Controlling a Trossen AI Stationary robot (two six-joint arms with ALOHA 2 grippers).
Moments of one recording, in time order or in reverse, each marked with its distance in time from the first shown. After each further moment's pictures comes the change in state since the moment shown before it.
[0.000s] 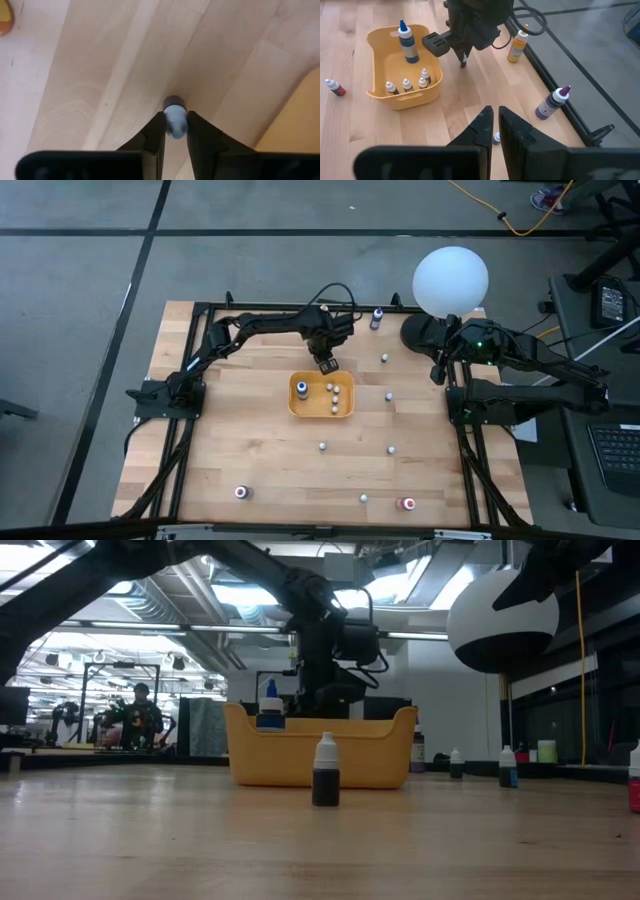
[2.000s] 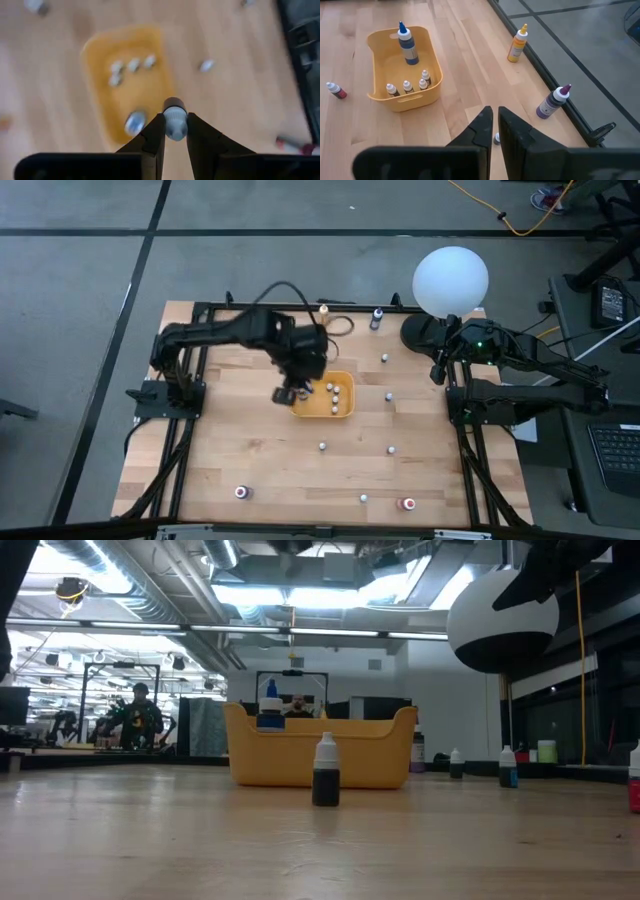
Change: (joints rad) left arm -0.301 -0.461 0.110 -0.311 0.201 0.378; right arm 0.000 0.000 0.000 0.000 0.000 0.020
